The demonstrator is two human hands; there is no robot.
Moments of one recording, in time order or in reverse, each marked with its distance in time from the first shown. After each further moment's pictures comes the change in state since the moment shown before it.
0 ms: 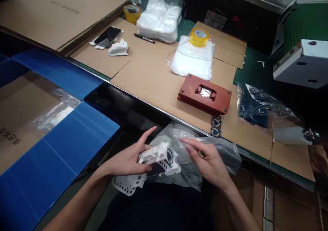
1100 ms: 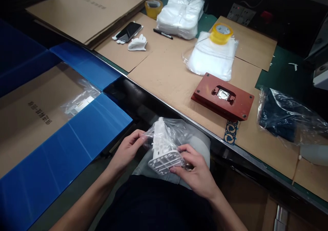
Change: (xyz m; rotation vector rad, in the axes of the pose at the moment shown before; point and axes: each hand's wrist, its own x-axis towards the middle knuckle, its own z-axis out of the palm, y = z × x) left_hand -0.012 -0.035 -0.007 -0.068 0.600 0.131; right_hand -0.001 0.010 0.047 0.122 -0.241 -0.072
